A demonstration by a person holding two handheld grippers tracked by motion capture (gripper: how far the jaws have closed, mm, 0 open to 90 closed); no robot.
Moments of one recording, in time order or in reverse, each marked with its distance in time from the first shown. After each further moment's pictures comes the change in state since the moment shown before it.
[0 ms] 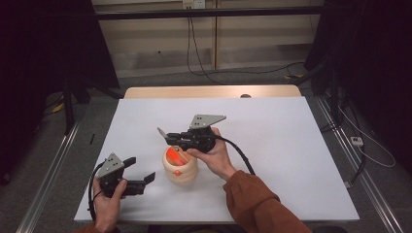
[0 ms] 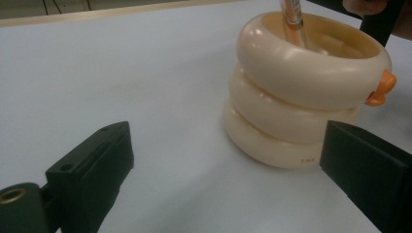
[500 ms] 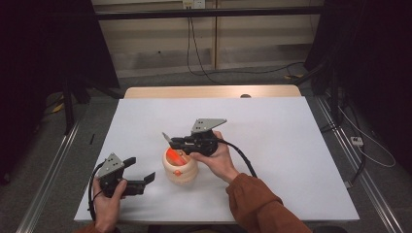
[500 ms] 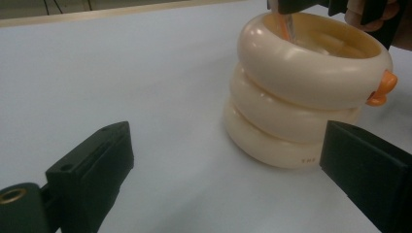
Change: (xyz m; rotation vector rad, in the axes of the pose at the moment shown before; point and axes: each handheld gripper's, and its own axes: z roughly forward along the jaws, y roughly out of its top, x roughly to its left) left arm 0.000 0.000 -0.001 -0.002 0.012 0.003; right arm -0.002 -0.013 -0.004 0.071 -0.022 0.013
